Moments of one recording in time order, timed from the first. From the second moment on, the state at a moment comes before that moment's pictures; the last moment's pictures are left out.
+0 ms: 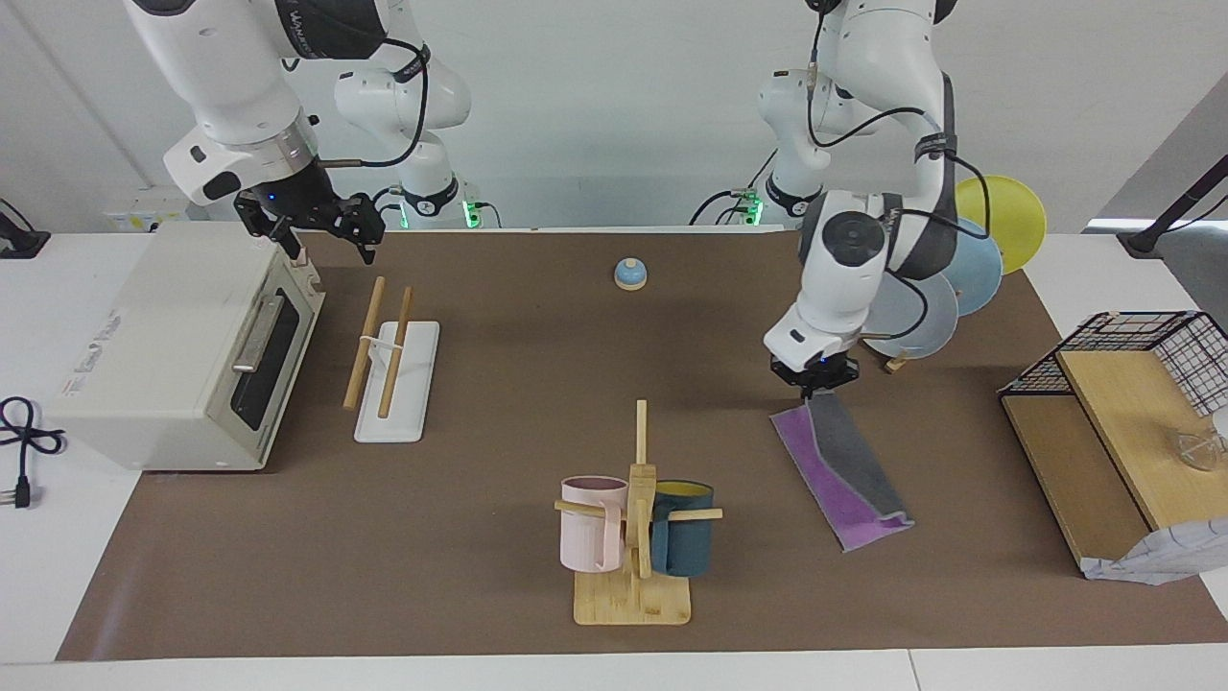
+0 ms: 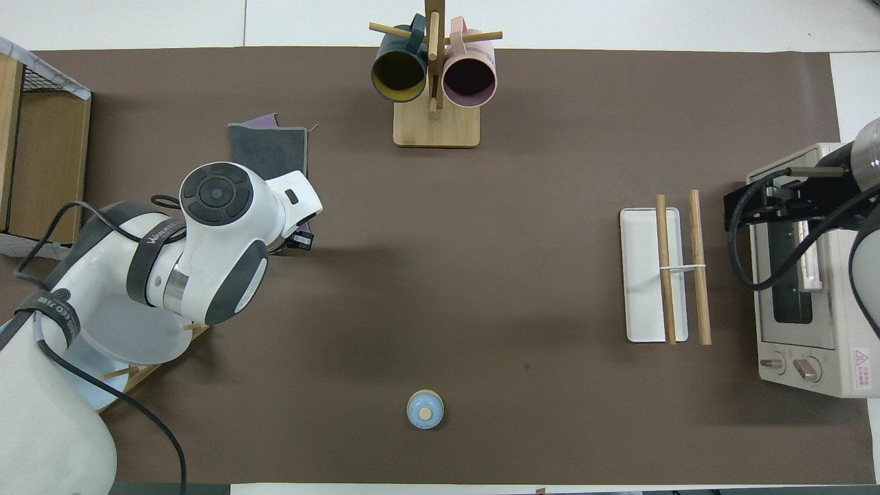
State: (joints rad) left arm -0.35 0.21 -0.02 -2.06 0.17 2.24 -0.19; right arm -0.02 0.01 0.09 -1.56 -0.02 1.47 0.16
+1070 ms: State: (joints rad) left arm -0.08 0.22 -0.01 -2.03 -0.31 2.29 0.10; right arm -0.01 0.01 0.10 -1.56 -0.02 1.47 0.16
